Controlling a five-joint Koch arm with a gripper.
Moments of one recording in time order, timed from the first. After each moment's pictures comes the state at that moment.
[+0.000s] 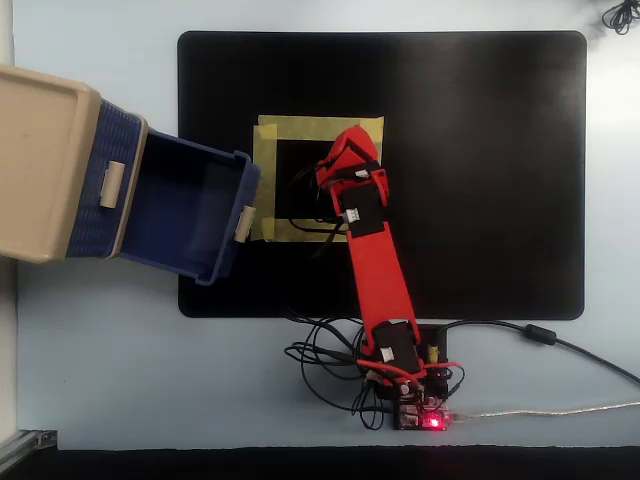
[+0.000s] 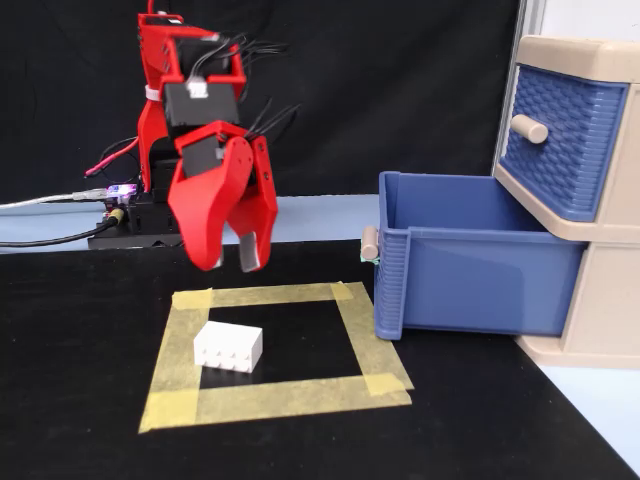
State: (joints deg) arm -17.0 81.6 70.8 70.6 -50.4
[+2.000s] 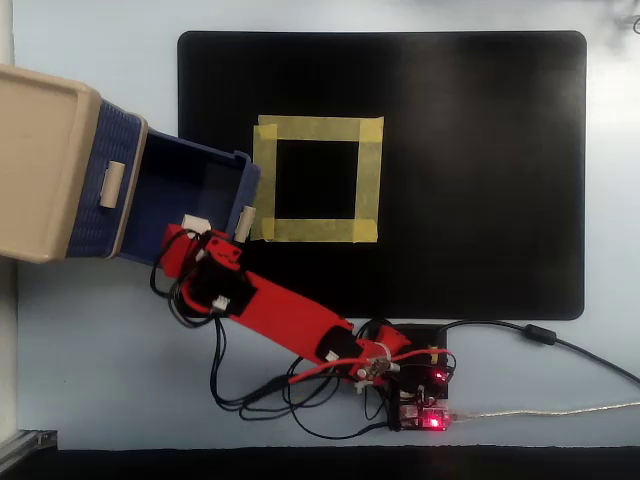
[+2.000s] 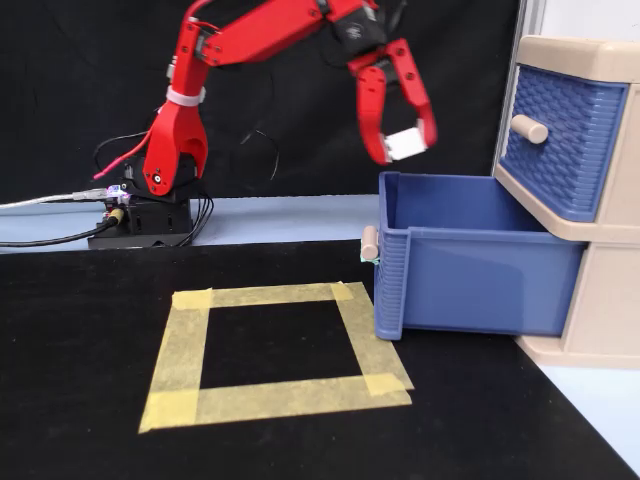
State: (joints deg) arm -57.3 68.3 35.5 90.6 -159.7
